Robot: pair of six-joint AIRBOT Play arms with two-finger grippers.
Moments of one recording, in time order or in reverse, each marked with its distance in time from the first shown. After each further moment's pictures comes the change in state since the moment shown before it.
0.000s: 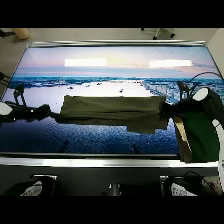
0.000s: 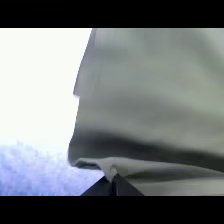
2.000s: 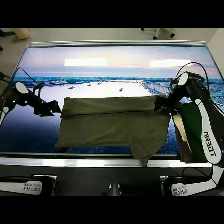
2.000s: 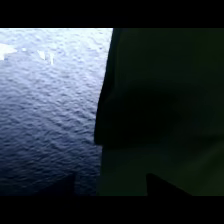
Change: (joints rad) left arm -0.018 -0.423 0.359 0.136 -0.346 0.025; right arm 0.103 -0.278 0.336 -0.270 0.288 0.190
